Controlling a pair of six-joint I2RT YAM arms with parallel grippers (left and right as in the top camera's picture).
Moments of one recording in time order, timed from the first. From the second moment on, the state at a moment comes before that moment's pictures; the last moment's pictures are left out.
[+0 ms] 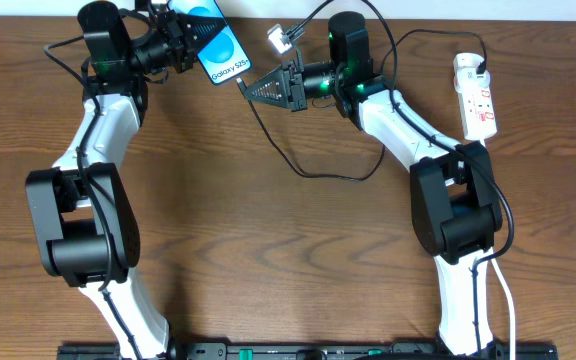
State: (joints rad) left arm 0.10 2.03 1.48 0.41 1.15 -1.14; right arm 0.39 2.27 1.74 0.20 -1.34 0.44
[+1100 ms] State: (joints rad) left arm 0.10 2.03 1.48 0.46 1.15 -1.14; right arm 0.41 2.27 1.74 0.24 -1.33 0.47
